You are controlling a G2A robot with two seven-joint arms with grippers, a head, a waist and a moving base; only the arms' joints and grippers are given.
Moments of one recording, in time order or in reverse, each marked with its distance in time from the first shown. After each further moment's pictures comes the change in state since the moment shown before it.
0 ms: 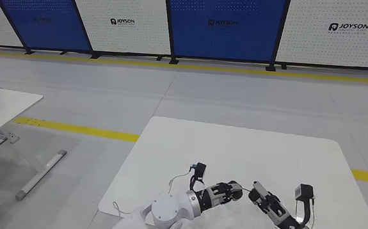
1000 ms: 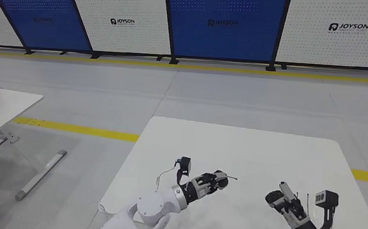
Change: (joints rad) left arm 0.073 0.026 -0.132 -0.048 -0.056 -0.082 -0.018; right arm -0.069 0.005 0.094 -0.031 0.097 -0.067 -0.028
